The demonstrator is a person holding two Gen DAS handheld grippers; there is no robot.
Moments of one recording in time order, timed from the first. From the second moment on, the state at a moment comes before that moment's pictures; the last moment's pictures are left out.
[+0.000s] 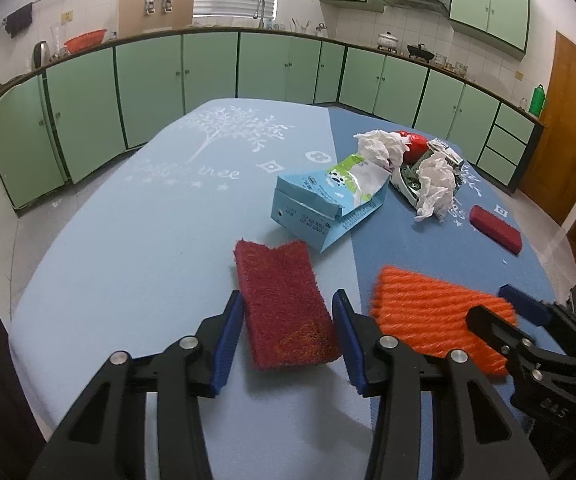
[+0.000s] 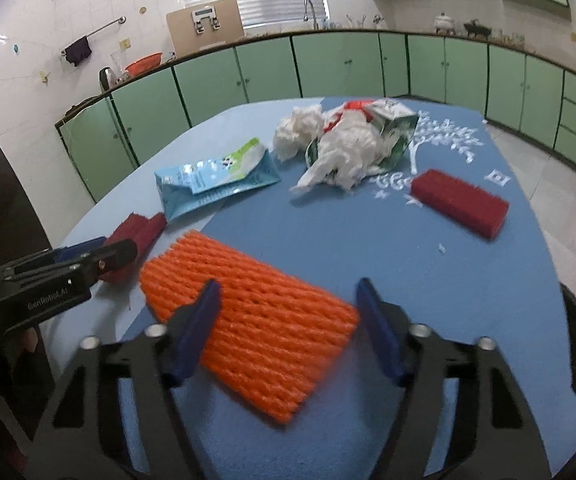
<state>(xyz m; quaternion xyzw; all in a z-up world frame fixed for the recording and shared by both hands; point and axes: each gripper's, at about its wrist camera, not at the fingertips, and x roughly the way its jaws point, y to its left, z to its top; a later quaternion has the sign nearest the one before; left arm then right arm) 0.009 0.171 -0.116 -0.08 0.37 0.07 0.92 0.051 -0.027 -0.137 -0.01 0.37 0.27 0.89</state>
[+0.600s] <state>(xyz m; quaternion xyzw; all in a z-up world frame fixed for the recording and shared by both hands) 0.000 0.167 -0.087 -0.08 0.34 0.06 0.94 0.048 -0.044 -0.097 -0.01 0.32 0.27 0.91</state>
